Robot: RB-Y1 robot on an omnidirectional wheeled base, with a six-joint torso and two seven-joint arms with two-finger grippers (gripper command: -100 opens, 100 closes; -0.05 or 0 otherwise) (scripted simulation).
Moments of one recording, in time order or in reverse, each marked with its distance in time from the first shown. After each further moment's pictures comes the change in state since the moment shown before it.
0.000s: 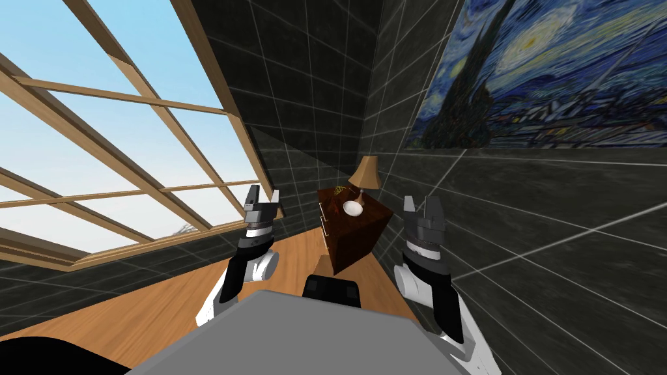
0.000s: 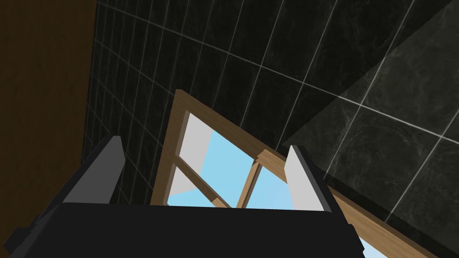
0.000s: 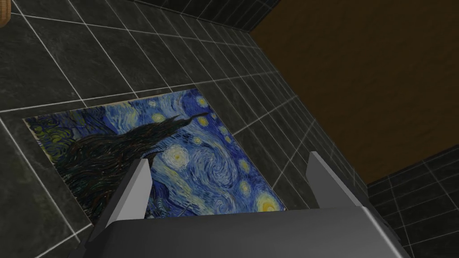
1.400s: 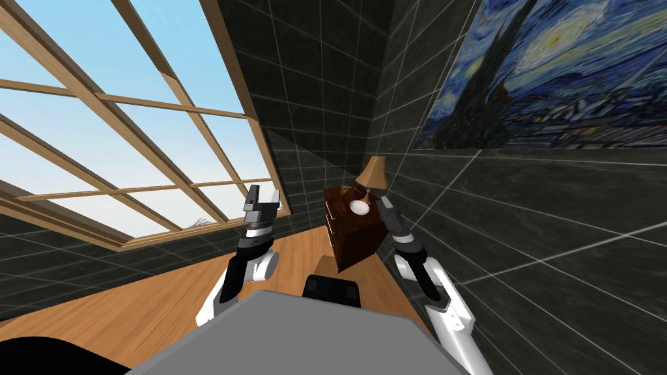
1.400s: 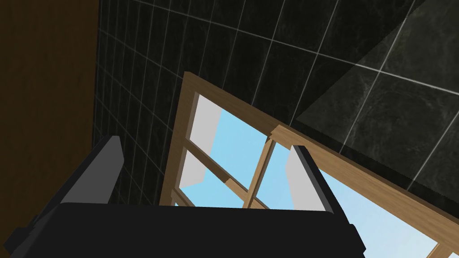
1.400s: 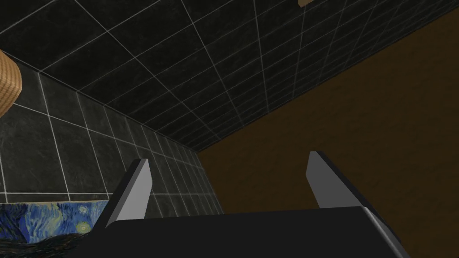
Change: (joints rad) left arm 0.000 0.000 0.000 0.000 0.000 0.000 0.000; right arm -0.164 -0.191 -0.028 0.237 0.394 -0.073 0.059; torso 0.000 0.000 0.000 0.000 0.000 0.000
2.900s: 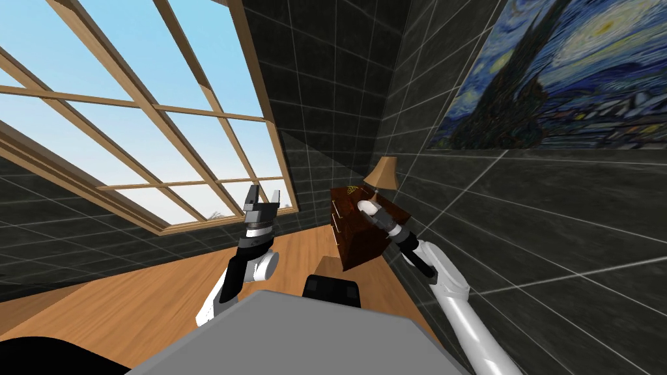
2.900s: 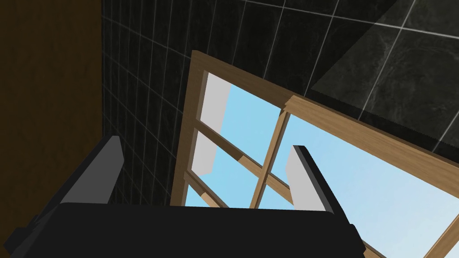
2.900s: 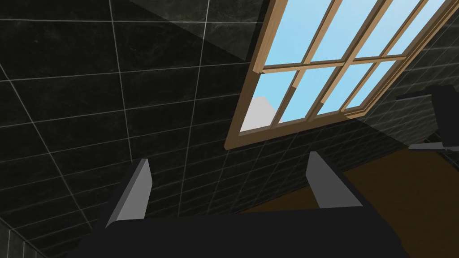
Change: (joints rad) left arm 0.000 0.000 0.000 0.000 0.000 0.000 0.000; right arm -0.155 -0.189 -0.017 0.246 0.416 -0.082 0.072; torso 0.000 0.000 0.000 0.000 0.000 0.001
